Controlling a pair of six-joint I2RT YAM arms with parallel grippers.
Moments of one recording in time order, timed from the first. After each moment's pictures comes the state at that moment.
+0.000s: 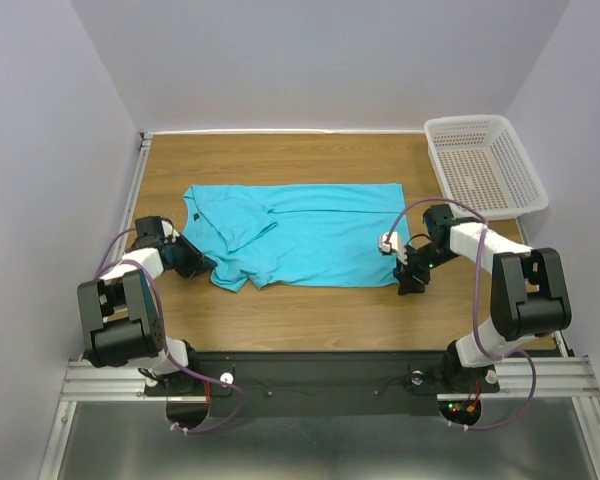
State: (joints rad) left arm 0.24 1.43 0.64 -0.29 0.48 -0.59; right arm 0.10 1.57 0.85 -0.80 -0.66 -1.25
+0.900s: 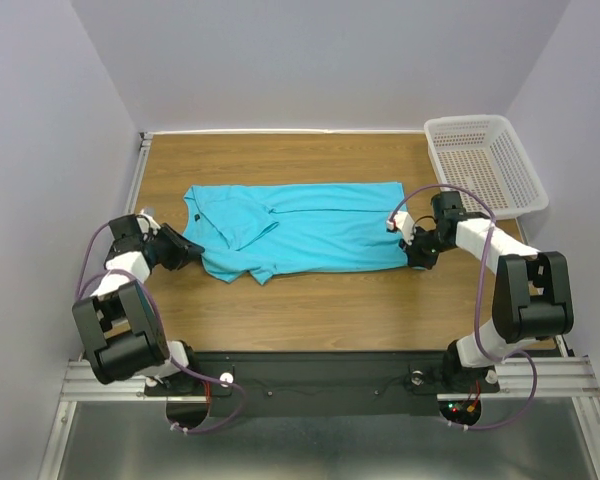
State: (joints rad) left arm 0.39 1.39 0.67 -0.25 0.63 -0.52; right arm 0.05 1.55 0.90 -0.63 -0.47 -1.00
